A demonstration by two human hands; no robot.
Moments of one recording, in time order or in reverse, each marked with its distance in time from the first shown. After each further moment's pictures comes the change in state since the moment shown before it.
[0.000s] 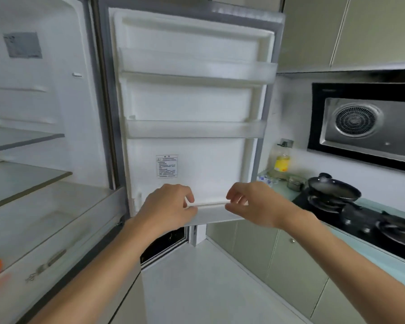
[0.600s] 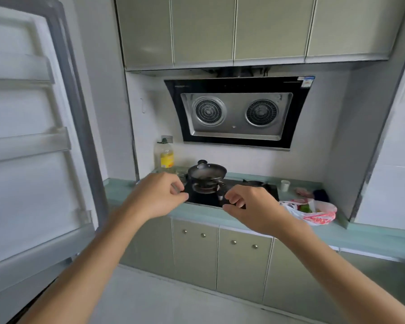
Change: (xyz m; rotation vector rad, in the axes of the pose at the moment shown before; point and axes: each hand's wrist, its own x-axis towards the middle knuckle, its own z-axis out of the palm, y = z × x) left_hand 0.090 0.345 0.106 -0.234 -0.167 0.410; right_hand -0.214 0.266 -0.125 -0.049 0.309 0.502
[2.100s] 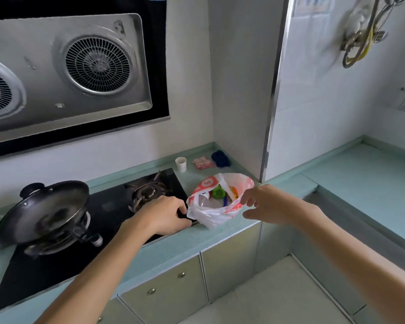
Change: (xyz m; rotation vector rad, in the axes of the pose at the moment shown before) left_hand 0.457 0.170 0.388 0.286 -0.769 0.608; right_hand 0.171 0.448 -0.012 -0.186 -0.189 0.776
